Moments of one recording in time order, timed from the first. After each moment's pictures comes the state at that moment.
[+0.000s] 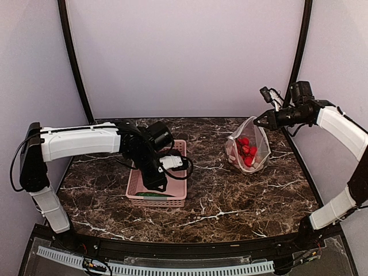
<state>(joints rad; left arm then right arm) -0.91 1.71 1.41 -0.95 0.12 0.34 0.13 1.41 1.30 -0.64 -0.69 -0.20</state>
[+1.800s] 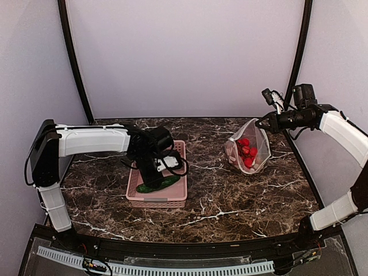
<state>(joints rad) -0.85 1.86 1.41 -0.97 -0.02 0.30 0.13 1.35 1.22 -0.60 -0.68 -0.20</state>
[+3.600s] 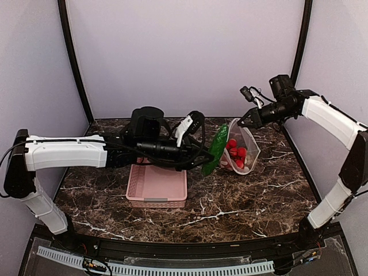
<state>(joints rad) -1.00 1.58 1.21 0.07 0.43 -0.11 0.28 1.56 1.47 -0.77 -0.67 -0.18</state>
